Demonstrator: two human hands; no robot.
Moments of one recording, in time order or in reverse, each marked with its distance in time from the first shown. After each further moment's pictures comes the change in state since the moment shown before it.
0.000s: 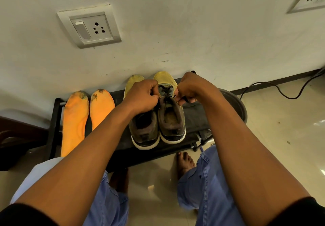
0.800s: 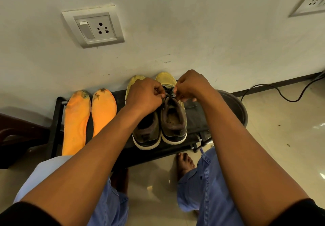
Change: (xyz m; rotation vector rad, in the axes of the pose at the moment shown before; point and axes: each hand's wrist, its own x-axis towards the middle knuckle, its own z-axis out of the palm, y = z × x) left_hand -0.006 0.012 0.003 0.080 0.140 -0.021; right_hand 0.000 -0.002 0.001 -0.128 0.162 -0.068
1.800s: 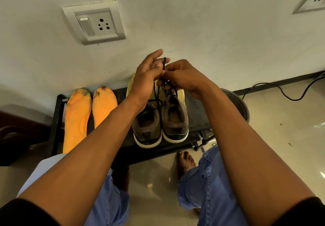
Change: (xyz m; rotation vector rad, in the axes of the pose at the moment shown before) left_hand 0.005 0.016 -0.016 -0.887 0.061 0.029; right_hand -0.009 -0.013 0.001 0.505 -0.147 -0.389
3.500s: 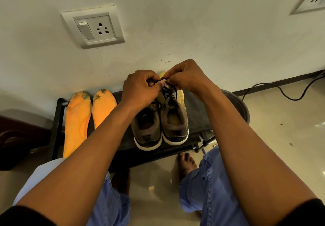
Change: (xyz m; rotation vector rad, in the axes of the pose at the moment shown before) left_hand 0.000 -0.016 -0.015 0.718 0.092 0.139; right_hand 0.010 0.007 -0.005 -0.049 0.220 0.120
